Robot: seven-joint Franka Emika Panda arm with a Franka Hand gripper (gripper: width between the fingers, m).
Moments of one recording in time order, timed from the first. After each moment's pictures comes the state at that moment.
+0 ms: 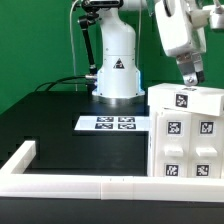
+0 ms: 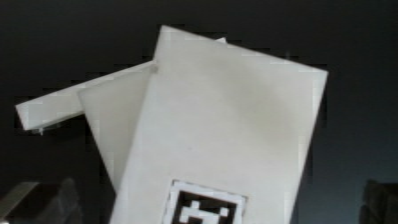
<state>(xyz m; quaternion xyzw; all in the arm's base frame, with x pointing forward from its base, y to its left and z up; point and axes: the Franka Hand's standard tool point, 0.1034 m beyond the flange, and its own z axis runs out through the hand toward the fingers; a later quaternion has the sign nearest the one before) 0.622 0.097 0.175 -0.57 0.80 0.03 0.18</state>
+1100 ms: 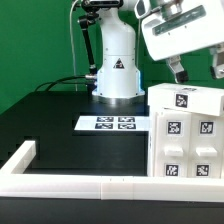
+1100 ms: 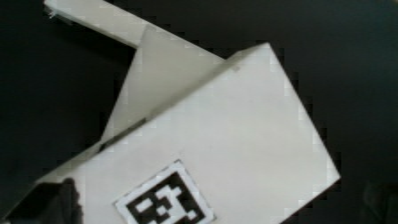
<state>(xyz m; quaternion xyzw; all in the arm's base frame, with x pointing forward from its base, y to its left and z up) 0.624 0.100 0.179 -0.86 0.48 0.00 0.17</state>
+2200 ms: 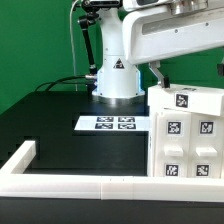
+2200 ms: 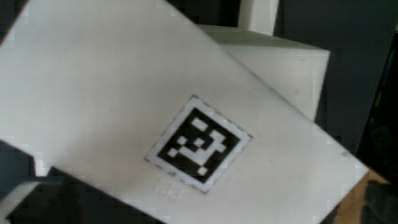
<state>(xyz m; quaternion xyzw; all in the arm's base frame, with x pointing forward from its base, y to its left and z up) 0.626 0.093 0.177 -0.99 -0.07 -0.02 0.09</state>
